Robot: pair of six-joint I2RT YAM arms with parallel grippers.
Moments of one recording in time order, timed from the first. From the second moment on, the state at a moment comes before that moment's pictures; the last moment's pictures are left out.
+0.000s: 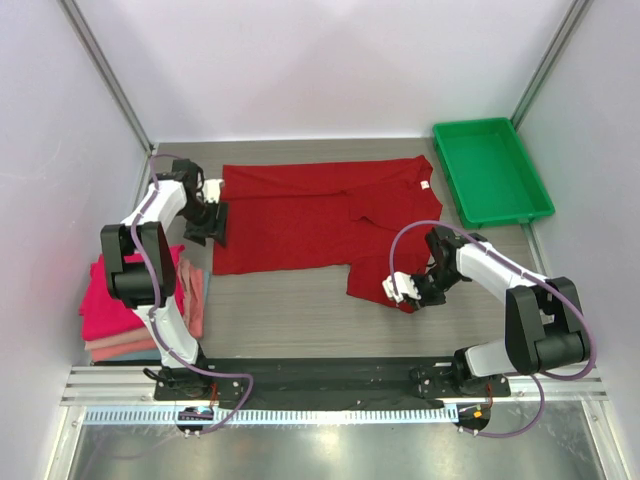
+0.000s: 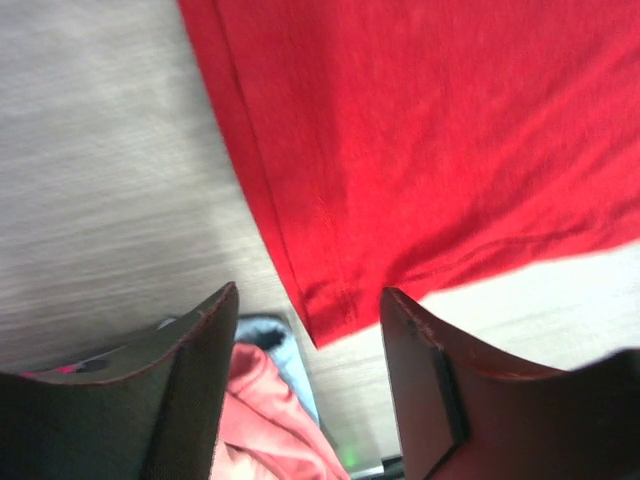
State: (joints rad) left arm 0.06 1.87 1.41 -0.90 0.20 0.19; right arm 0.21 1.40 0.74 -0.94 -0.53 -1.67
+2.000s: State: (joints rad) left arm 0.05 1.93 1.45 -1.05 0.22 0.29; right arm 0.08 1.34 1.03 -0.80 -0.48 -1.26
